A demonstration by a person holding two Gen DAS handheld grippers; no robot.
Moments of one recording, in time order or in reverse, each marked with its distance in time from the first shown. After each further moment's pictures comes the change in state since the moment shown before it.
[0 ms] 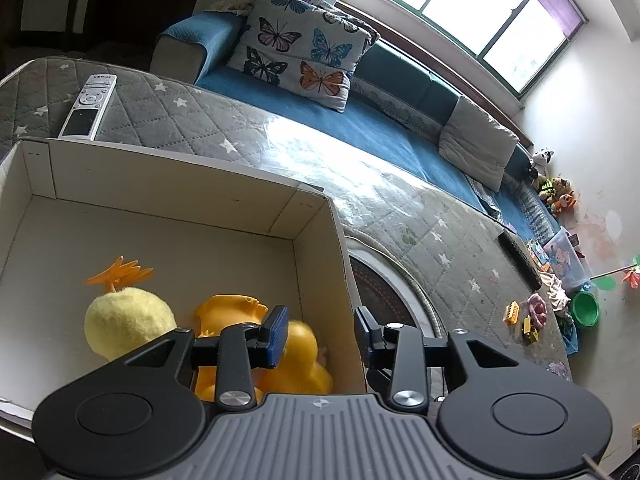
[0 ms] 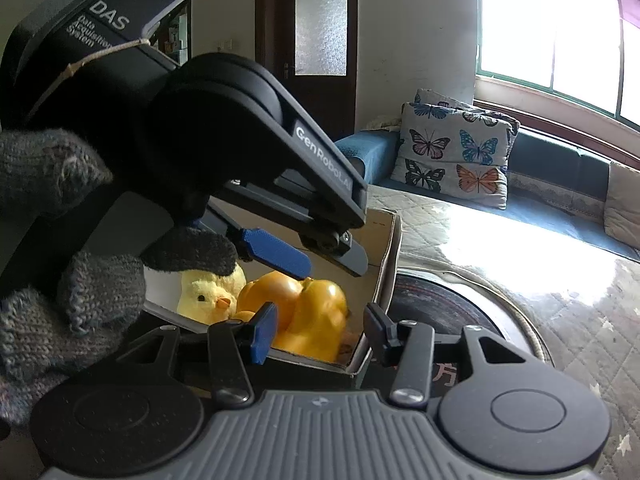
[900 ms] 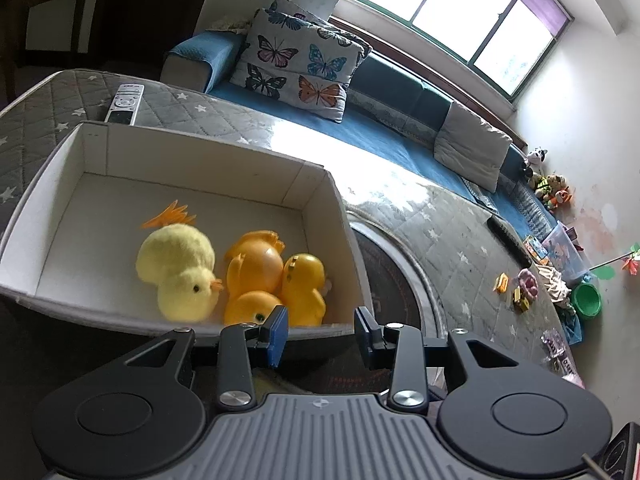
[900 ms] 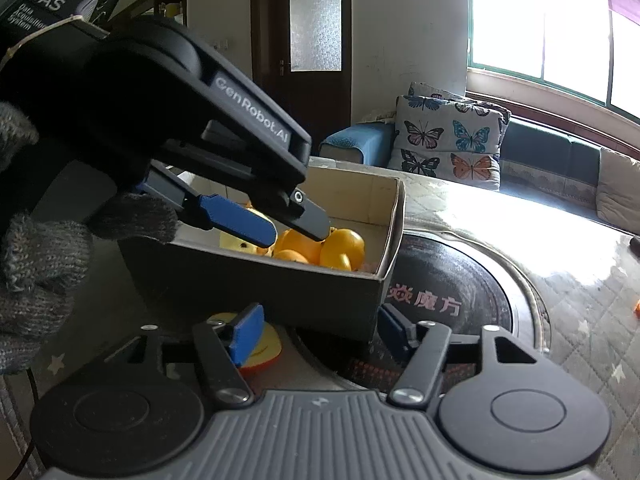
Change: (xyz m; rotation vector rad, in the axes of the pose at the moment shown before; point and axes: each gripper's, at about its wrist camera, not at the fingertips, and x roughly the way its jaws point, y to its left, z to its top) left arm -0.062 -0.001 -0.056 0.042 -0.051 0.018; right arm -0.047 0.022 -0.032 0.030 0.011 -0.008
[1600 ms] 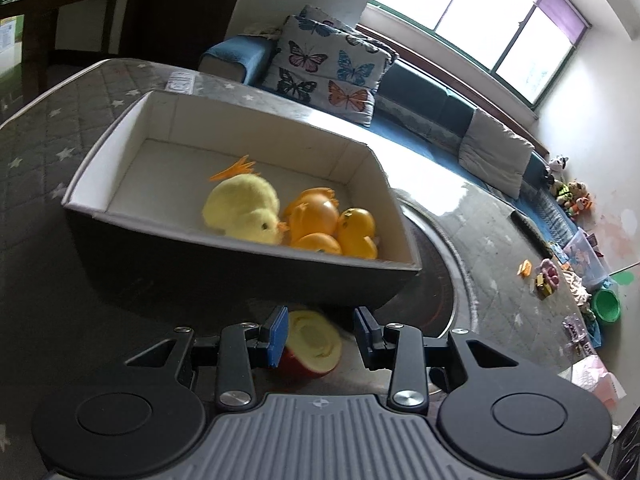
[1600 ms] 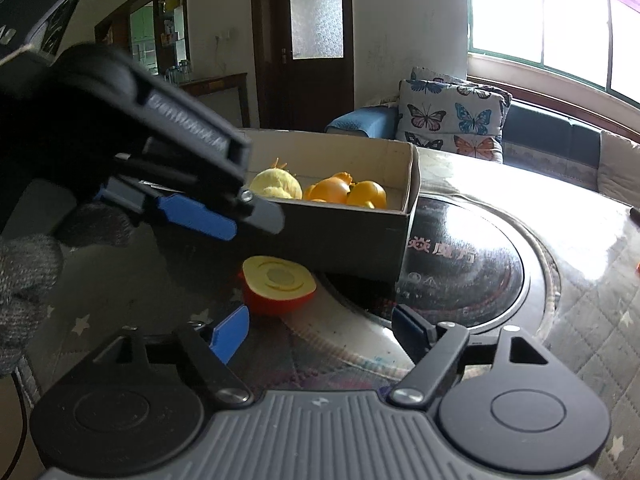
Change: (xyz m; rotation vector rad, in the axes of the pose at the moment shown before) left arm -0.031 0.029 -0.052 -0.028 -0.036 0.075; right arm -0.018 0.022 -0.036 0.022 0.038 0.012
